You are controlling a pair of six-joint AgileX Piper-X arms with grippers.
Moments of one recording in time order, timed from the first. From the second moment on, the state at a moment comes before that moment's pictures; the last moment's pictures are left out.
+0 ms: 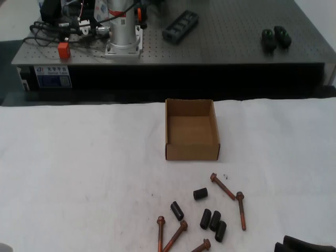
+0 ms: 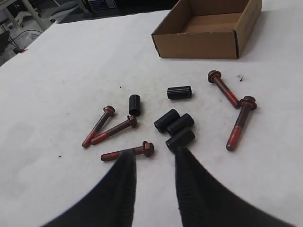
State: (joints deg) left arm -43.5 0.2 -6.2 33.9 3.8 -37.0; right arm 15.6 0.0 -1.9 28.1 -10.0 11.8
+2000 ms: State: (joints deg) left arm -43.5 1.8 -6.2 25.3 4.7 -37.0; right arm 14.2 97.2 -53.7 41.6 5.8 5.7
